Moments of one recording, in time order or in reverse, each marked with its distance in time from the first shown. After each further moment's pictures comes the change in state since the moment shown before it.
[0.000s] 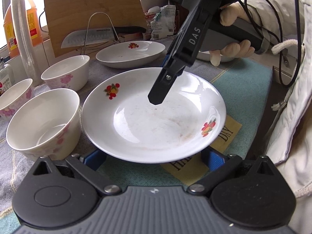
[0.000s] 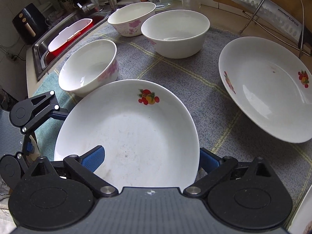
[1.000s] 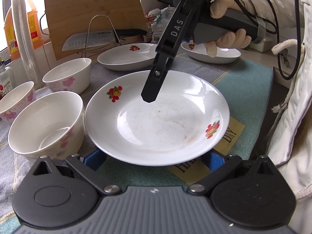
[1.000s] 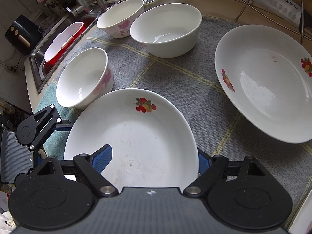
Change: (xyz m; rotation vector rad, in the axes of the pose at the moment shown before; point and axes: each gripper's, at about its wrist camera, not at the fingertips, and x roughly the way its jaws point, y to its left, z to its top) left arm -0.001 0.001 0.000 0.008 -0.016 0.001; right arm 0.003 -0.008 0.019 0.095 0.075 0.038
